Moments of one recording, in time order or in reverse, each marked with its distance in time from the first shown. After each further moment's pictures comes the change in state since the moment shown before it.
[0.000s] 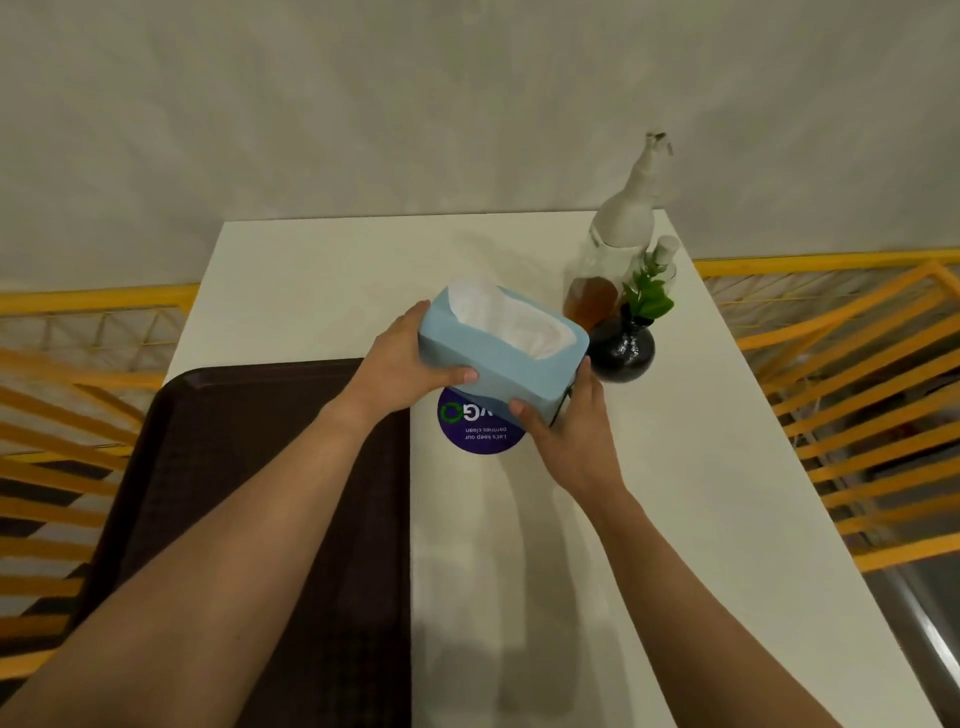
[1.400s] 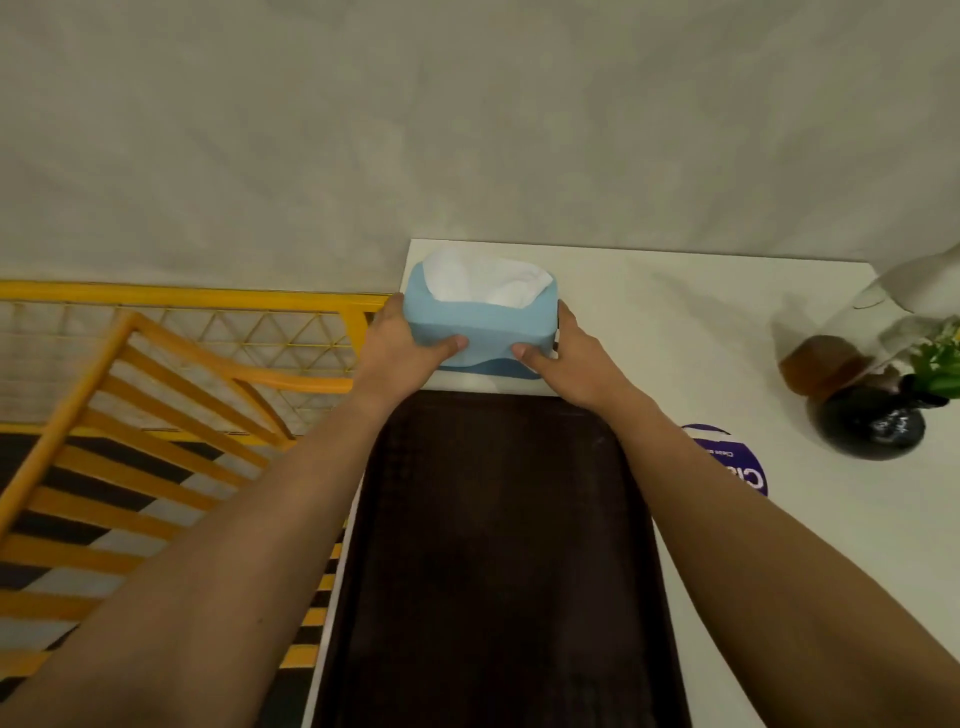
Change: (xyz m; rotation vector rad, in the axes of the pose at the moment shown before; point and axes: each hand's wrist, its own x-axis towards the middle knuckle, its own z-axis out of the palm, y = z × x) left_hand -0.015 -0.143 -0.220 0.078 0.454 -0.167; right_hand 0.117 -0.142 0.231 -0.072 -0.443 -0.126
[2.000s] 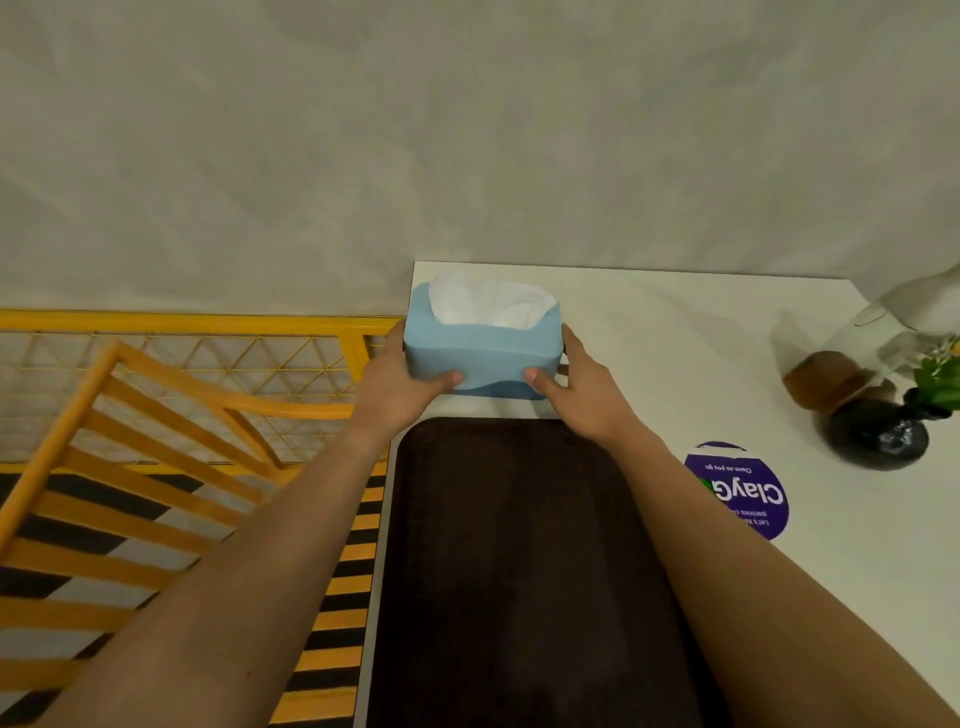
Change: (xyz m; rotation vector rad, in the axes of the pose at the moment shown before) left_hand 0.009 -0.034 -0.016 -0.128 -0.123 -0.007; right_hand -0.003 -0.006 0.023 -0.027 0.105 0.035
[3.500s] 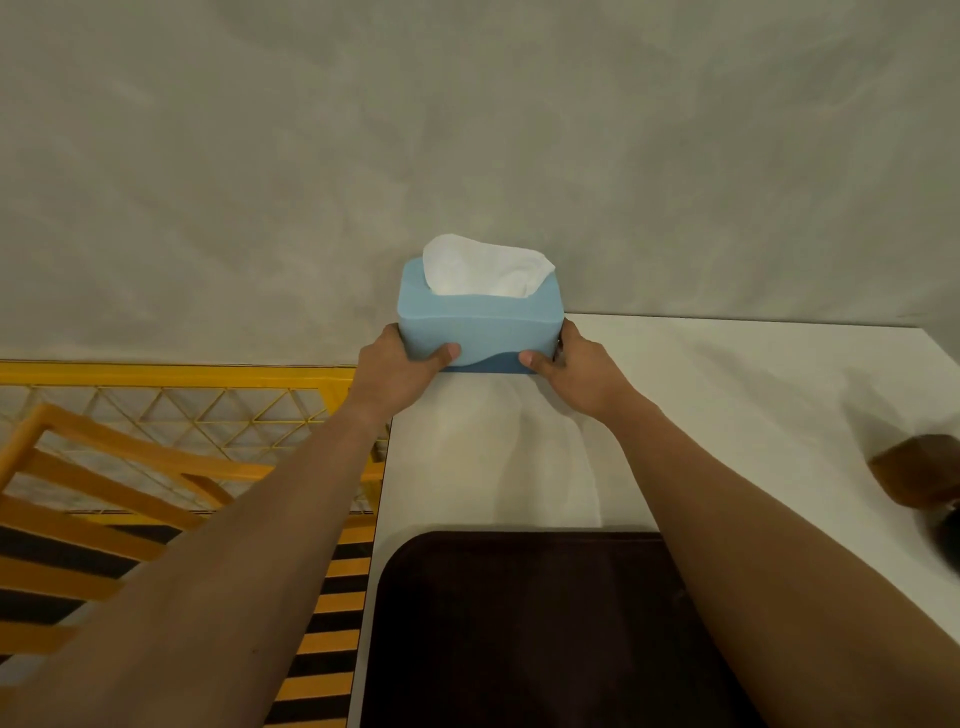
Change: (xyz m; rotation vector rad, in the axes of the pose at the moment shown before) left_hand 0.158 -0.026 0.024 0.073 0.013 -0.090; right_hand 0.170 0.036 0.002 -0.142 -0.025 0.066
